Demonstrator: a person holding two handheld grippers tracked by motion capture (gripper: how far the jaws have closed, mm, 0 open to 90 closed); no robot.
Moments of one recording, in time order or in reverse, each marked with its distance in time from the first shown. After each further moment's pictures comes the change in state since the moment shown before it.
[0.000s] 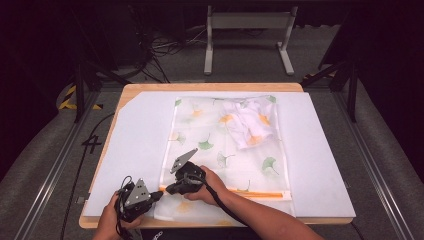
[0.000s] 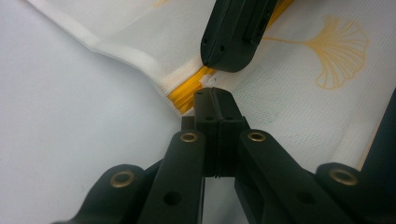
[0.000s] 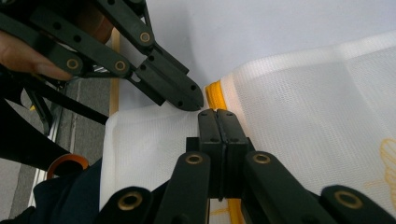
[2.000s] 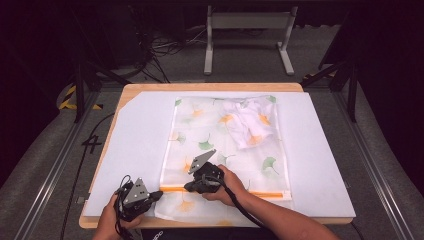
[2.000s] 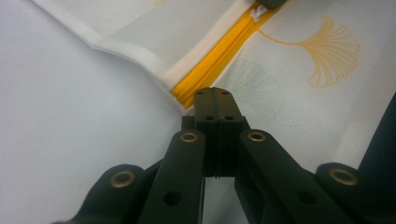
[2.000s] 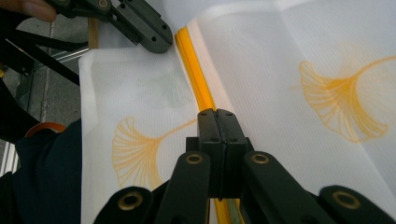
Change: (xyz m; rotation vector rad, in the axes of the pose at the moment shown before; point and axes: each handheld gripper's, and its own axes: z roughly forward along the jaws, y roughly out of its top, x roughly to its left) left arm 0.003 -0.001 0.000 -0.008 -0.022 -0.037; right arm 0.001 -0.028 -0.044 0.040 -0.118 -0.020
